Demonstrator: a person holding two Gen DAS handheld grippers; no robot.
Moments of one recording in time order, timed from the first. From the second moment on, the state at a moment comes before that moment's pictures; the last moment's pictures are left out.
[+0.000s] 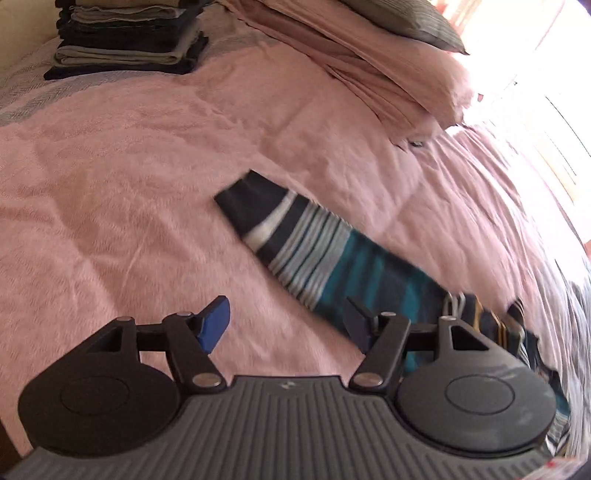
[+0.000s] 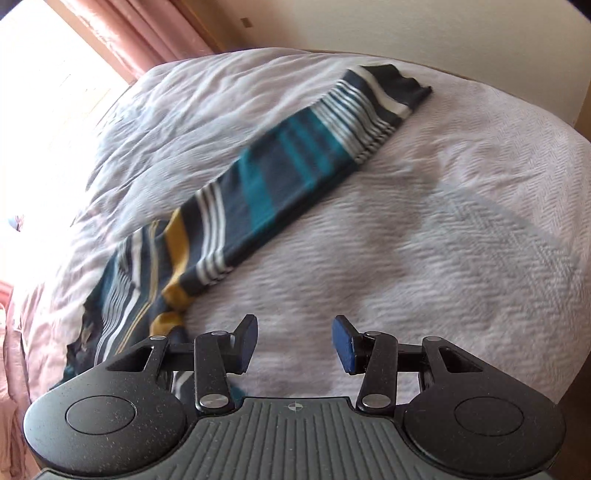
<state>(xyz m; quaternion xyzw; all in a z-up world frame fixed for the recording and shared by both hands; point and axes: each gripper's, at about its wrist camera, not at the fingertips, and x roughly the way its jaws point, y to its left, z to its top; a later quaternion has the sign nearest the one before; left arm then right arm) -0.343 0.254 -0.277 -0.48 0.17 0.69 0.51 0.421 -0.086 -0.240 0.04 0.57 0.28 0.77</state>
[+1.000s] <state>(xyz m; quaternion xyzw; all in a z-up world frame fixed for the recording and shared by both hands) -0.403 0.155 -0.333 -0.35 0.26 0.78 0.45 0.328 -0.112 -0.257 -0.07 0.56 0.36 0.74</state>
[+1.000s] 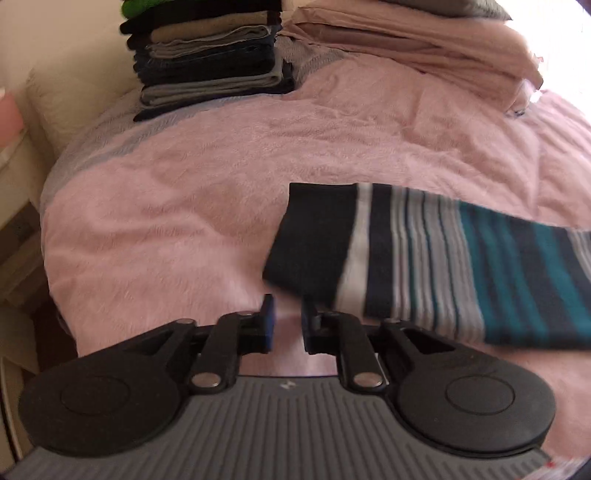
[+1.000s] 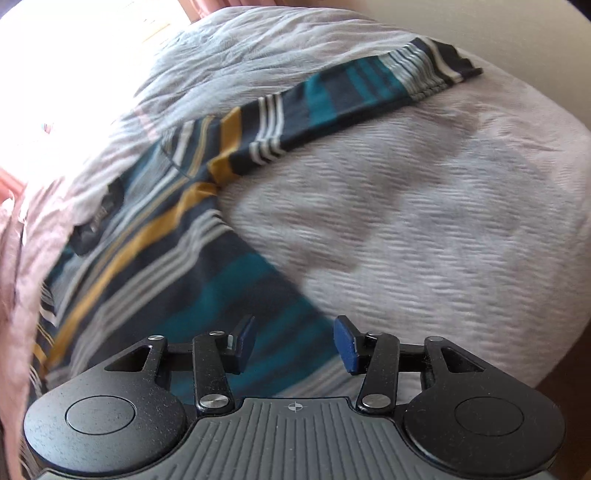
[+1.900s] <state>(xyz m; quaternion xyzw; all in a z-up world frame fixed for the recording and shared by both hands) -0.209 -0.070 -0.349 -0.47 0.37 0.50 0.63 0.331 -0.211 -0.329 -0.18 0.61 0.47 0.61</state>
